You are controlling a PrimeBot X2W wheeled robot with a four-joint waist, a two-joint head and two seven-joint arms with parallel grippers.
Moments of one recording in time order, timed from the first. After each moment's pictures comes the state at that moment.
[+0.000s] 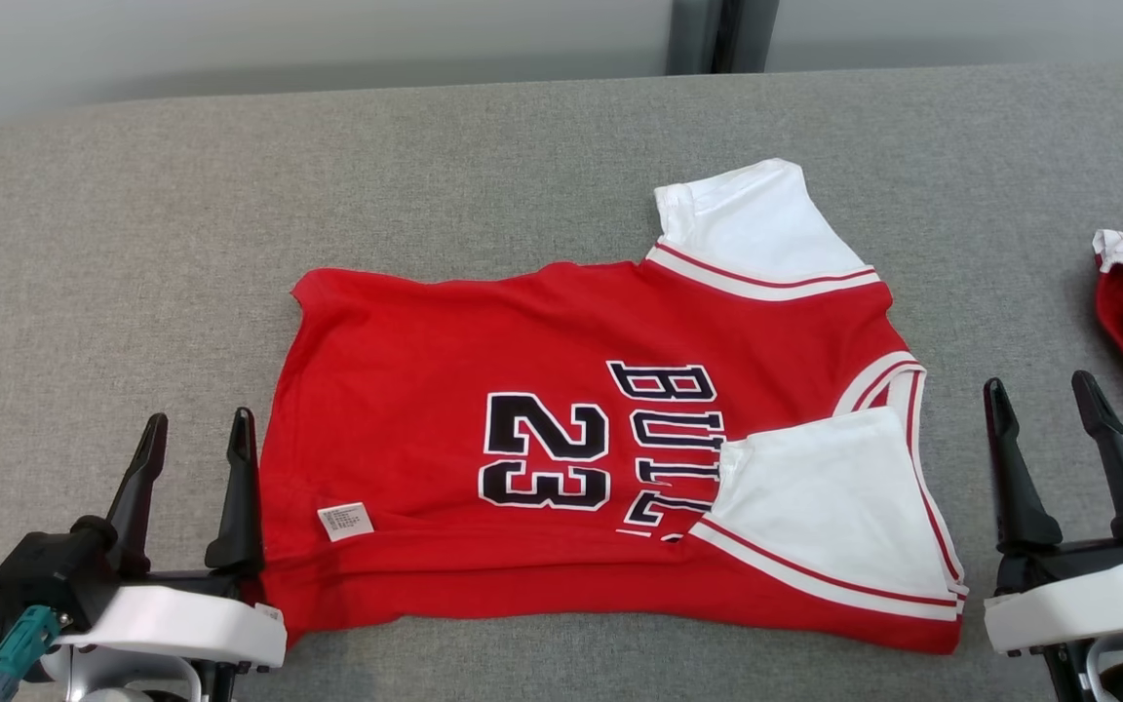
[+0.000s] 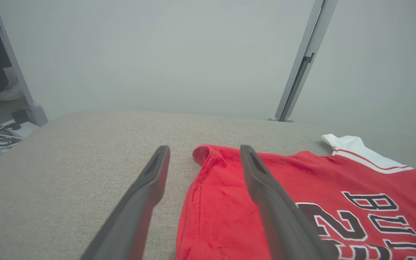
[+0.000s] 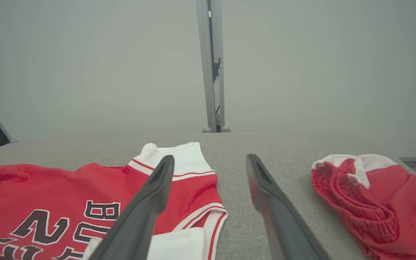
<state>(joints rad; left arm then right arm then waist) -0.01 0.31 -0.19 -0.06 -0.50 0.19 -0.17 -0.01 -0.06 -0.08 -0.15 0.17 0.13 -0.05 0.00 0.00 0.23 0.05</state>
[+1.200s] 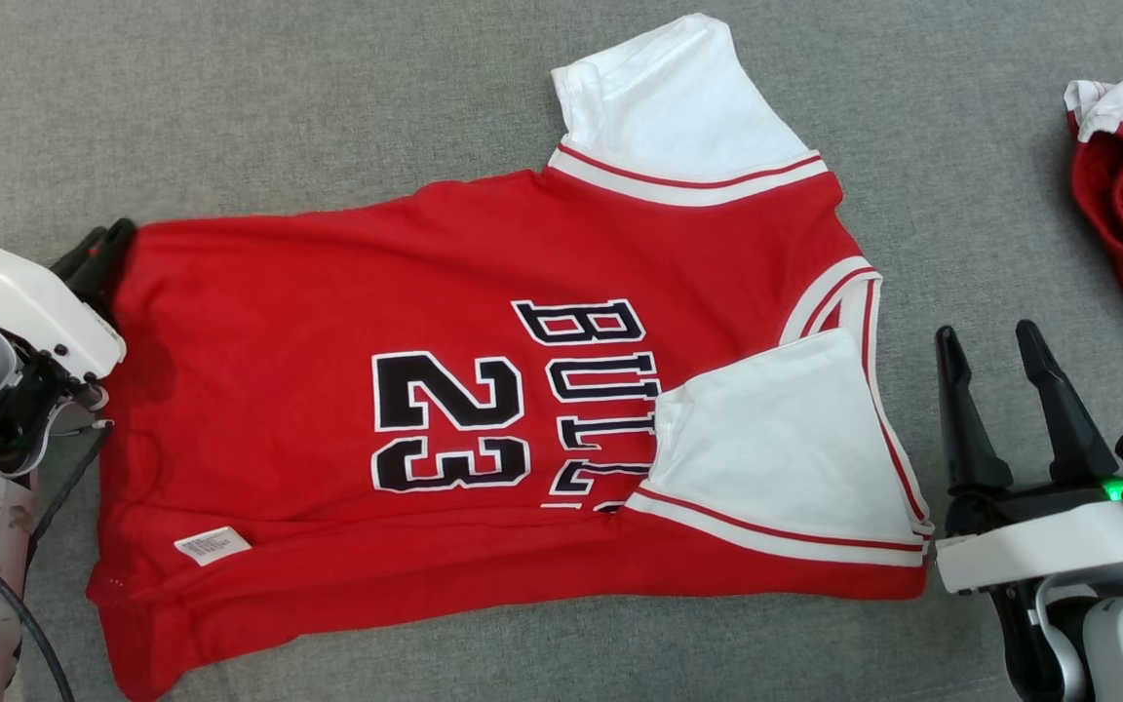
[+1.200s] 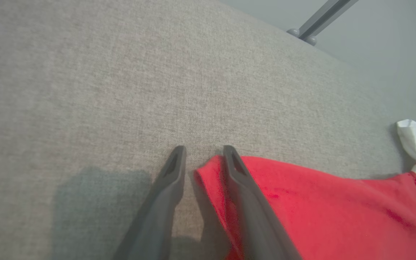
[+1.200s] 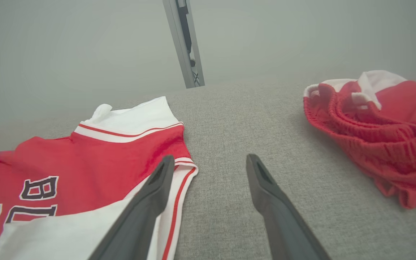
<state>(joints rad) -0.73 0.39 -0.18 0.72 -0.88 -0.12 0.32 -0.14 -0.05 0.00 0.01 0.27 0.13 -0.13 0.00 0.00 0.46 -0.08</state>
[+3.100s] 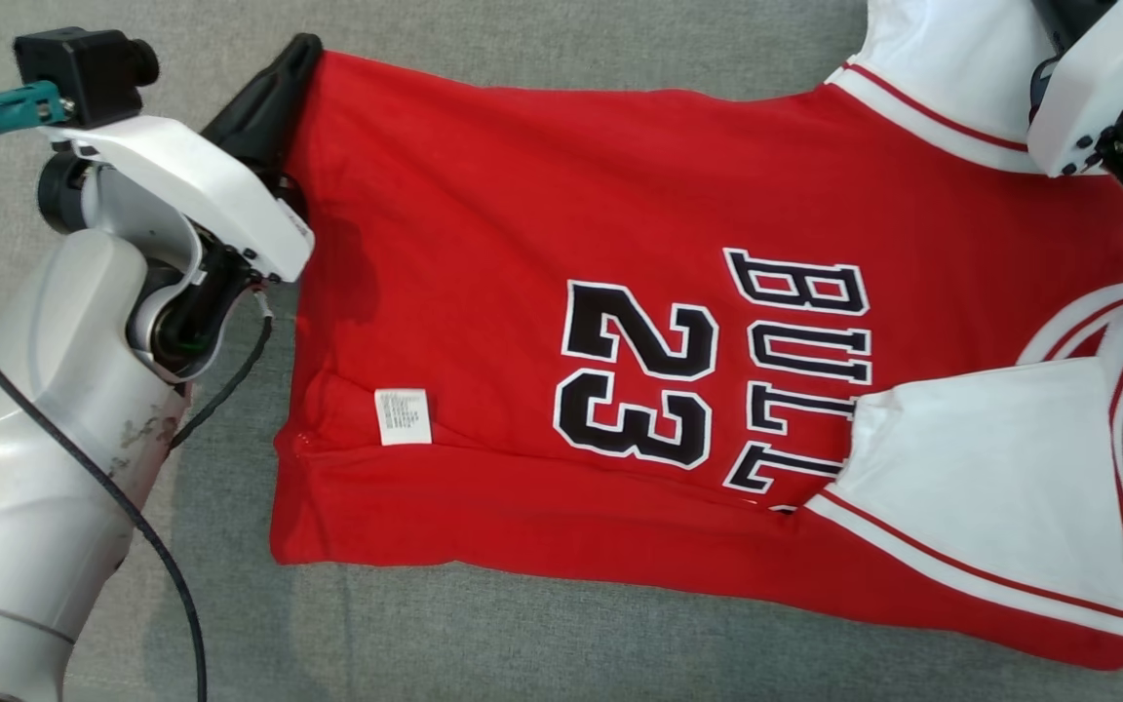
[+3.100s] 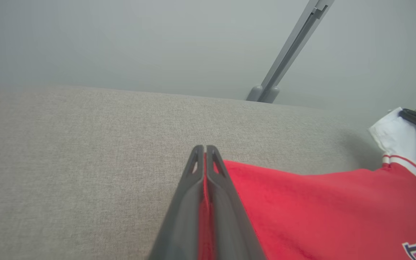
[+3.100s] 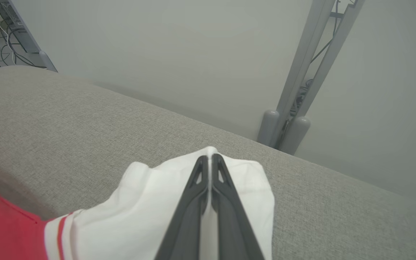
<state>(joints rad) -0.95 0.33 -0.64 0.63 -0.99 -0.13 -0.03 -1.17 -0.46 0.68 0.70 0.62 0.13 0.07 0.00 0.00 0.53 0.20</state>
